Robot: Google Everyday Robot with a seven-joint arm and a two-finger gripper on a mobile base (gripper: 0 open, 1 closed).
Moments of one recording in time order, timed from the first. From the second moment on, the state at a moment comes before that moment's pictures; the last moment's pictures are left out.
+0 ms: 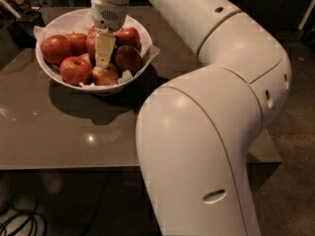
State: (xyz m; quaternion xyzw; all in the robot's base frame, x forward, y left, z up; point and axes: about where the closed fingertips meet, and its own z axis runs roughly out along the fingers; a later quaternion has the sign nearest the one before) arm 0.655 0.135 0.916 -0.74 0.65 0.10 0.14
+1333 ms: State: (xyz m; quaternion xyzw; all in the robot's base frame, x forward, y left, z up) arm 0.659 0.140 0.919 -0.74 0.65 0.10 0.15
